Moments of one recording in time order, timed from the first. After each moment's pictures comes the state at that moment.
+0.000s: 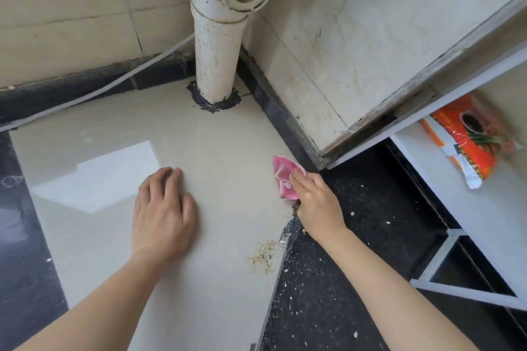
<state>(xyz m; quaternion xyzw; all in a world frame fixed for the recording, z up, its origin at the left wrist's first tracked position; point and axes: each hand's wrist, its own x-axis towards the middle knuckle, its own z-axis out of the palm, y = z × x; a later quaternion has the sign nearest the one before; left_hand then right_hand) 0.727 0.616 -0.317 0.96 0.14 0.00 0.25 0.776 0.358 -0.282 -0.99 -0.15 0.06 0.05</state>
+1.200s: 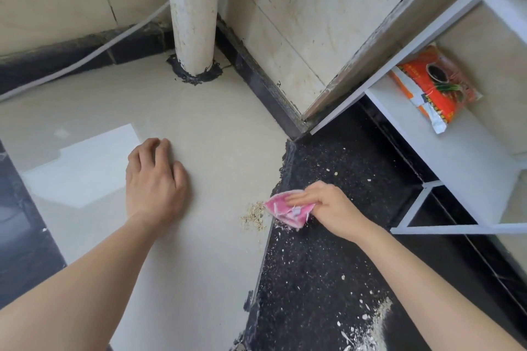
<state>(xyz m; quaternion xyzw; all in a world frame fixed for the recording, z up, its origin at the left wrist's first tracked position) 0.726 0.616 -0.324 0.96 0.12 0.03 0.25 0.707 0.318 -0.250 -0.89 -0.02 0.29 0.35</state>
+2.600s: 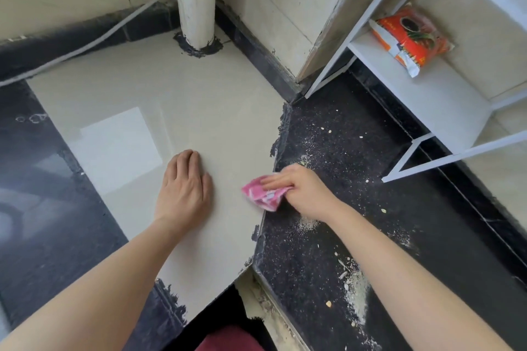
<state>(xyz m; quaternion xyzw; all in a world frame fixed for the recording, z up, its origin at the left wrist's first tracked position) 0.621 0.598 -0.309 0.98 -0.01 -0.05 0.21 0.626 0.368 -0.240 -0.88 -0.05 0.27 0.38</state>
